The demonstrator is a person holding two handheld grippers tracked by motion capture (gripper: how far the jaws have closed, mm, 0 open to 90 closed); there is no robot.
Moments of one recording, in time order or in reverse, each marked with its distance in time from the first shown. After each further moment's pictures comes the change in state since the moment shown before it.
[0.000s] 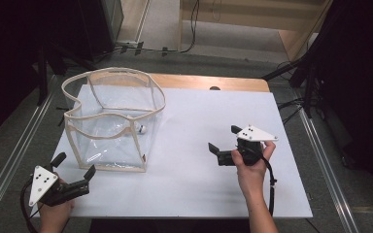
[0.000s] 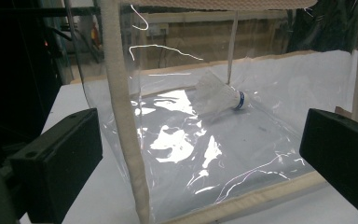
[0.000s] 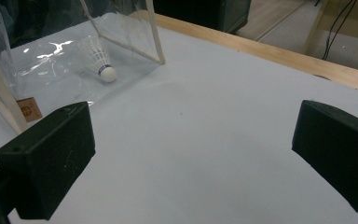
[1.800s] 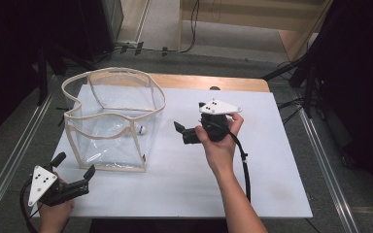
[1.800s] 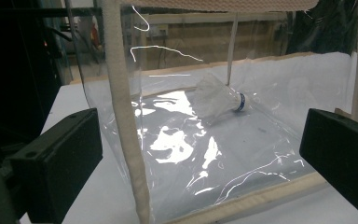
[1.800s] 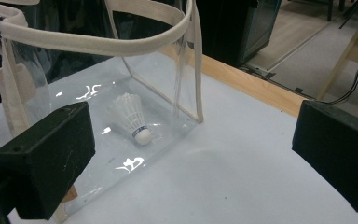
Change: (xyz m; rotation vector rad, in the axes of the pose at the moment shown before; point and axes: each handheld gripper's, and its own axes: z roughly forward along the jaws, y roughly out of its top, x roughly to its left) left arm 0.001 0.000 0.000 -0.006 -0.003 -0.006; right arm 0.050 0.082 0.055 -0.027 0.065 -0.062
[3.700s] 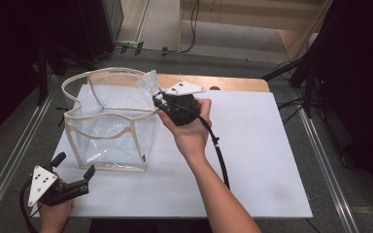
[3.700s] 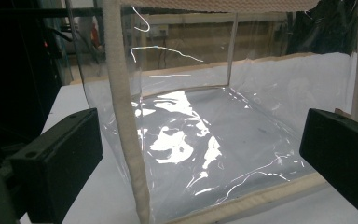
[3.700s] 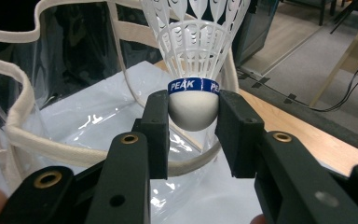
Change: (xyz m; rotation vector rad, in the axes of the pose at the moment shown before) left arm 0.000 0.000 0.000 -0.003 0.000 -0.002; right arm 0.041 0.058 0.048 0.027 -0.043 -0.035
